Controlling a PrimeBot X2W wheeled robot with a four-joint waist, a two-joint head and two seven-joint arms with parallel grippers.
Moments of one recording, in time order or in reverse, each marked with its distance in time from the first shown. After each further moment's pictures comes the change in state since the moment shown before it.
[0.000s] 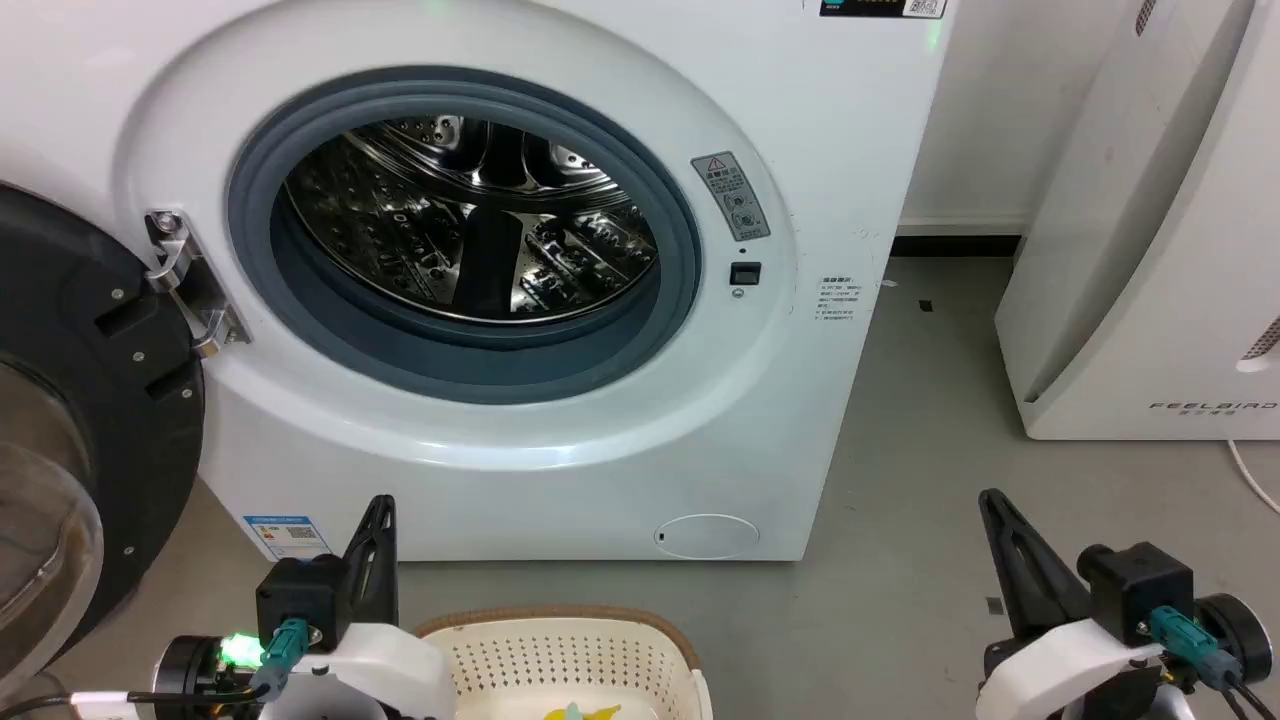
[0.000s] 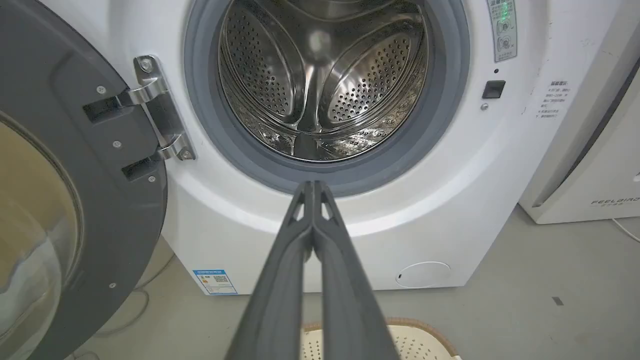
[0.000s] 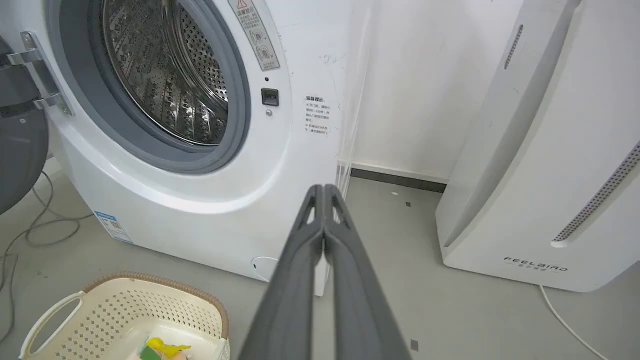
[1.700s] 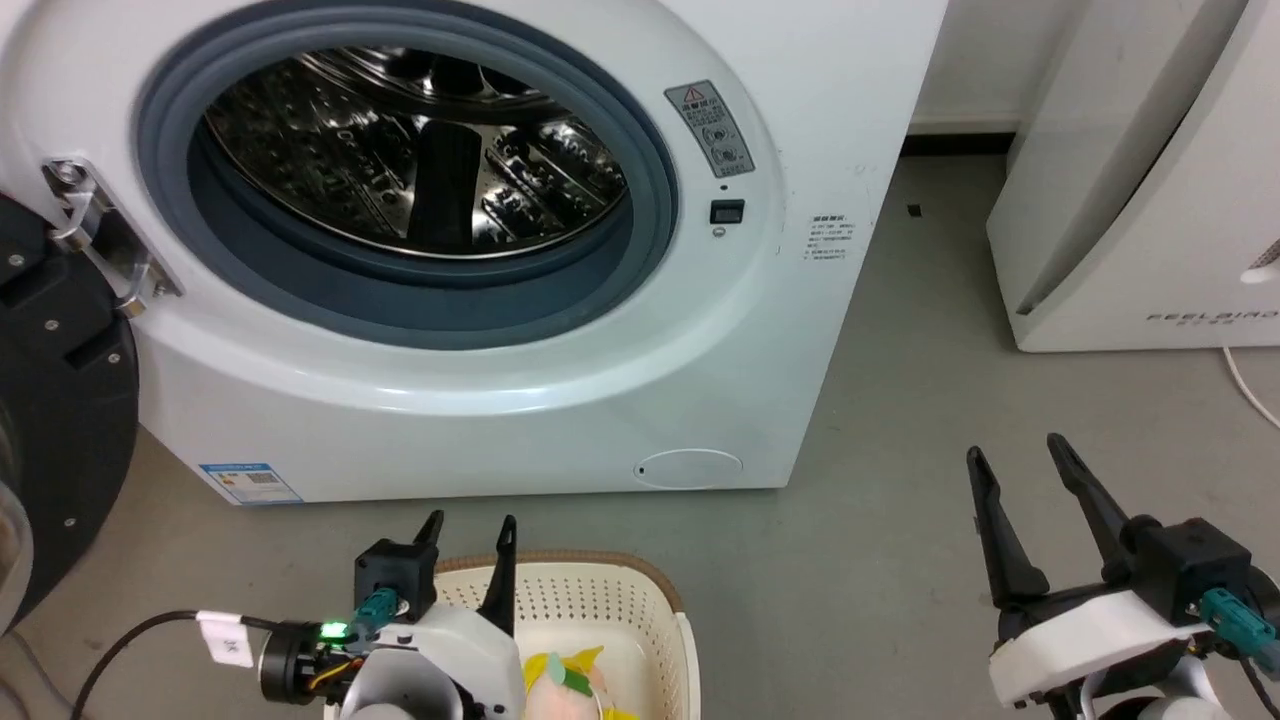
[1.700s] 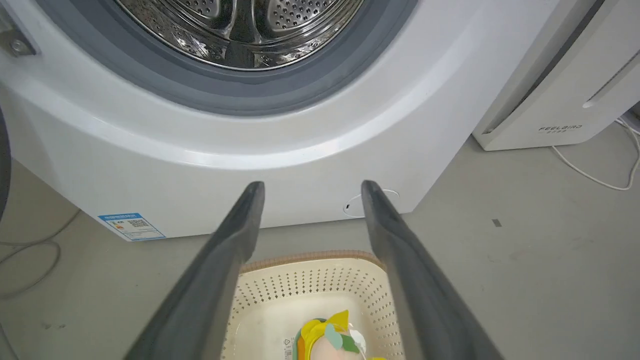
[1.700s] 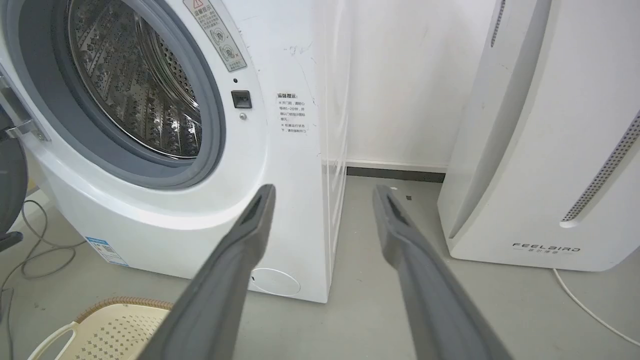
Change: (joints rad) left arm -0.134 -0.001 -0.119 0.304 -0.096 0.004 -0.063; right arm -0.040 0.000 -0.019 -0.011 0.075 0.000 -0.067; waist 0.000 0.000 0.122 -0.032
